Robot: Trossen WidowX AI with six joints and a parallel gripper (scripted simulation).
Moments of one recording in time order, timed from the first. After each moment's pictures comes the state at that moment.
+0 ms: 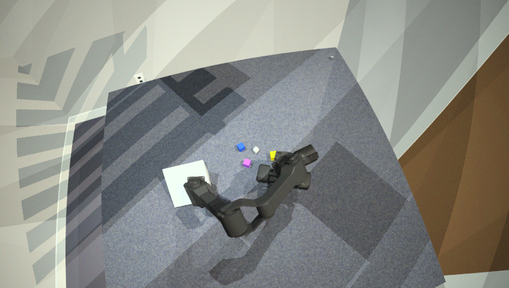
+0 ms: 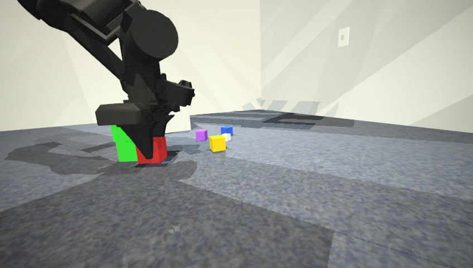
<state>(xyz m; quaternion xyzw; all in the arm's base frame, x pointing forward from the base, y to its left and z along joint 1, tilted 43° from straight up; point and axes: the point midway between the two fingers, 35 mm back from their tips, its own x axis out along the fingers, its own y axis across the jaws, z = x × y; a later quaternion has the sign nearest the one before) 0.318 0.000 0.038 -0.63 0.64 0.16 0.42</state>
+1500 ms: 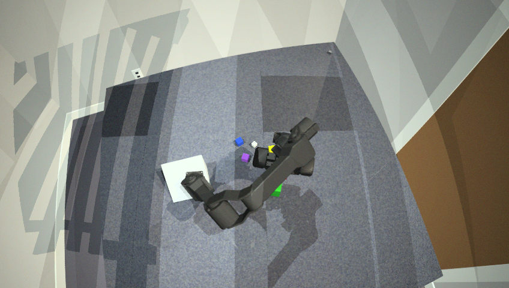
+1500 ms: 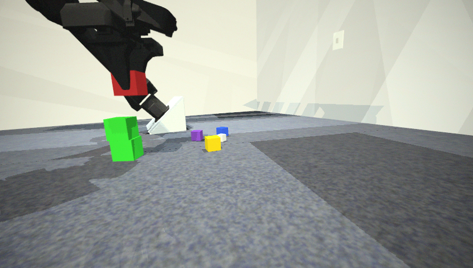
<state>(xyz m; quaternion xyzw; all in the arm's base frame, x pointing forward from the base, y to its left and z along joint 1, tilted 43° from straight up) 0.295 0.069 0.133 -0.63 0.64 0.16 0.42</state>
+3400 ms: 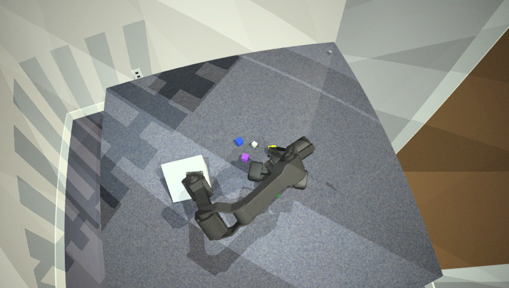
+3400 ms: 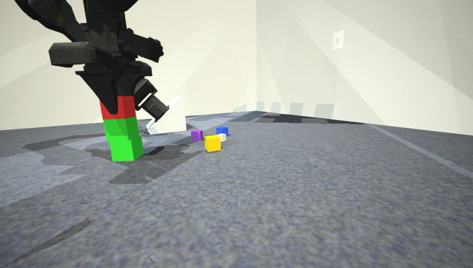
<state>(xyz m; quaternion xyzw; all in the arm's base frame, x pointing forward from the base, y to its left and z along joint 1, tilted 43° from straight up) 0.280 0.020 0.120 -0.63 0.64 0.16 0.42</state>
